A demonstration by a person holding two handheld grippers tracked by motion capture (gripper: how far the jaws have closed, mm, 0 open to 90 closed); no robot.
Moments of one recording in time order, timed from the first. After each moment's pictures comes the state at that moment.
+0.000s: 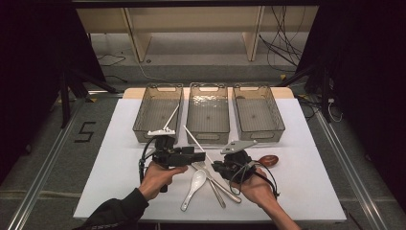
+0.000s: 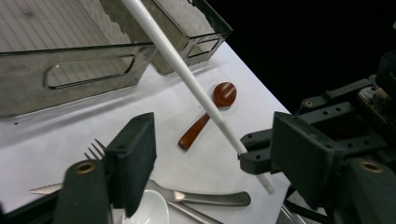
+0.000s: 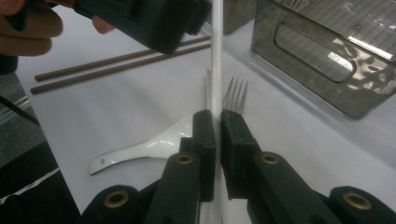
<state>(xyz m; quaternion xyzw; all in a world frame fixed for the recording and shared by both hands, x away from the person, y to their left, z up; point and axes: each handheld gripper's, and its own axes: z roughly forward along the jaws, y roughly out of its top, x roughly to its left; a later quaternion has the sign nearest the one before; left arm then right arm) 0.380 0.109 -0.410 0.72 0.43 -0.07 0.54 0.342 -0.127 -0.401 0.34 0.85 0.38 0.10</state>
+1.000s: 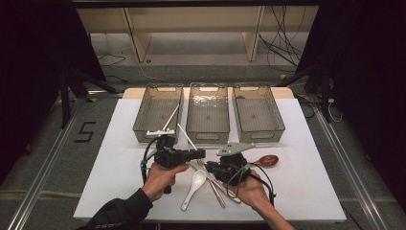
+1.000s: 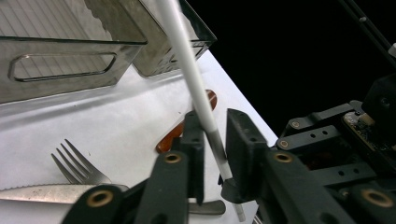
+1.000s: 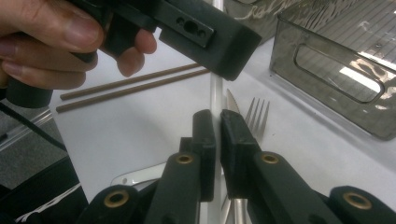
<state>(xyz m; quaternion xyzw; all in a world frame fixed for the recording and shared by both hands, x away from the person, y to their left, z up) 0.381 0.107 -0.414 0.69 0.44 -0.11 0.56 0.336 -0.116 -0.401 0.33 0.84 0.42 0.09</state>
